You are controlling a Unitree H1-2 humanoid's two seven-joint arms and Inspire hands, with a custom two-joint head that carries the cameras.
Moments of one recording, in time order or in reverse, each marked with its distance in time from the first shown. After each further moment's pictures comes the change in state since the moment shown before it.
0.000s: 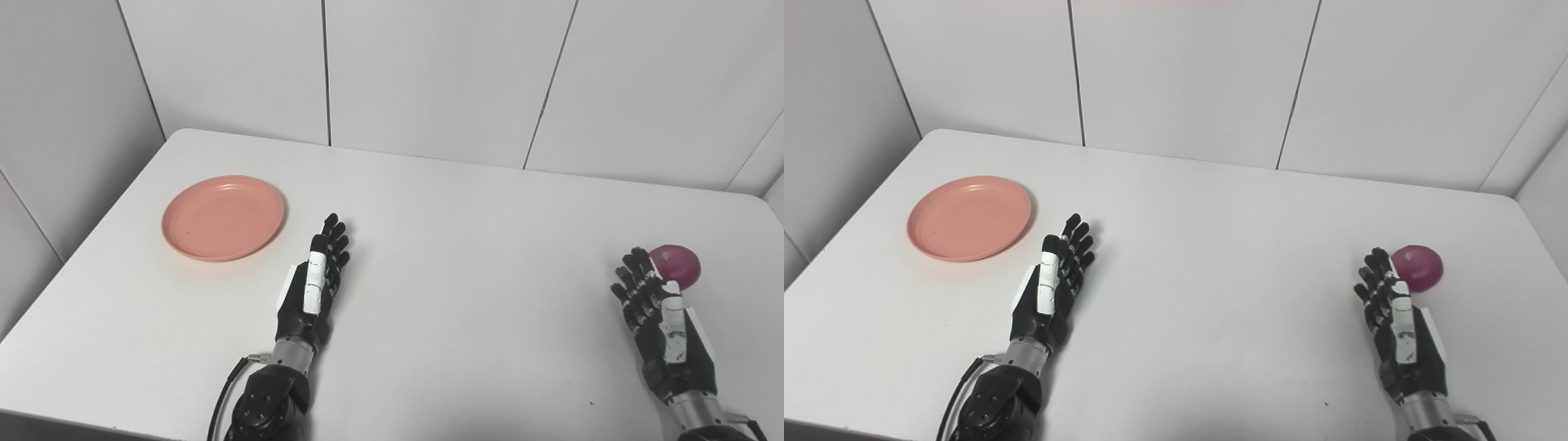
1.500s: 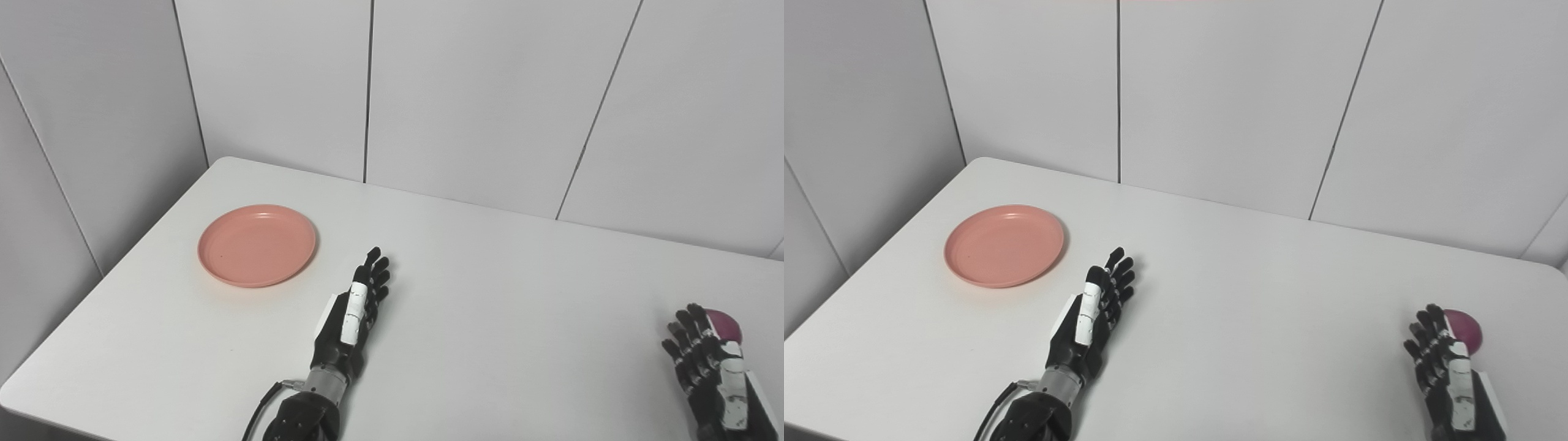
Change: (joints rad) left arm -0.032 0.022 0.004 -0.002 0.000 -0.009 -0.008; right arm -0.024 -0.036 -0.034 0.059 0.016 -0.023 0.039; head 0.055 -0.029
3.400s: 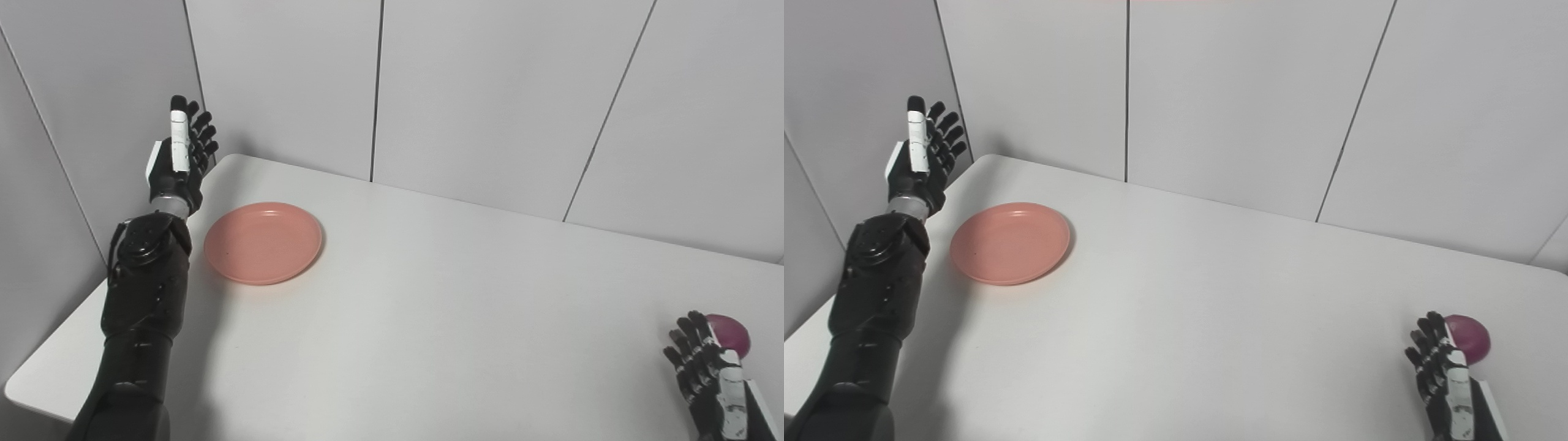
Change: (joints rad) left arm -0.488 0.441 0.418 0.427 -0.156 0.106 0.031; right arm 0.008 0.017 0.008 -0.025 -0.026 0.000 -0.005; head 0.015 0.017
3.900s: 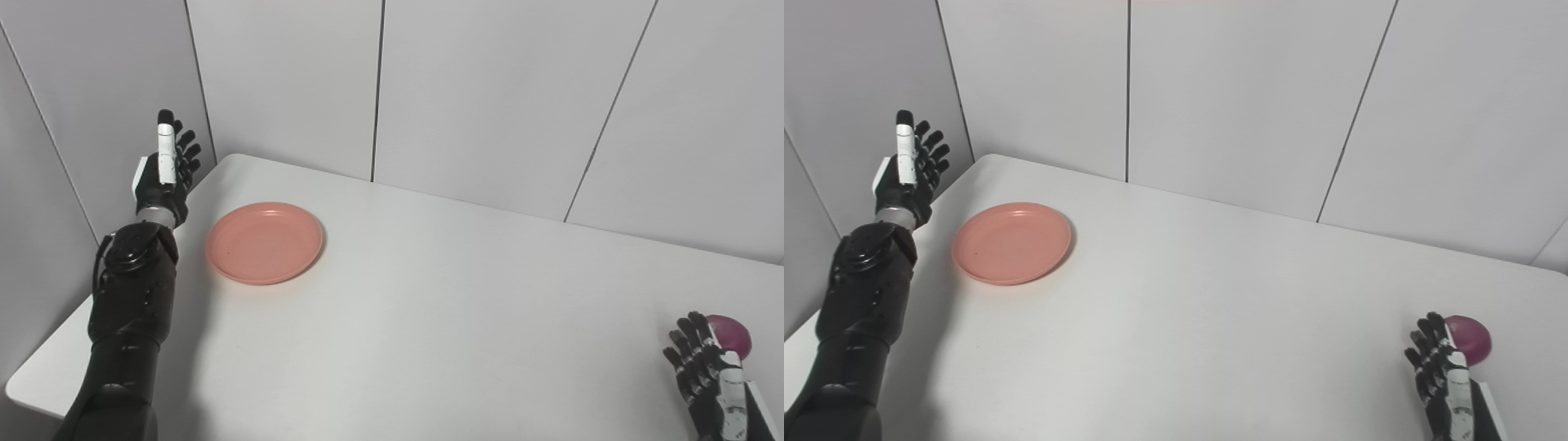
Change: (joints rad) left arm 0.029 0.025 0.018 0.069 0.002 0.002 0.011; right arm 0.007 0.002 0.000 -0.015 0.002 0.002 -0.007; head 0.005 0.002
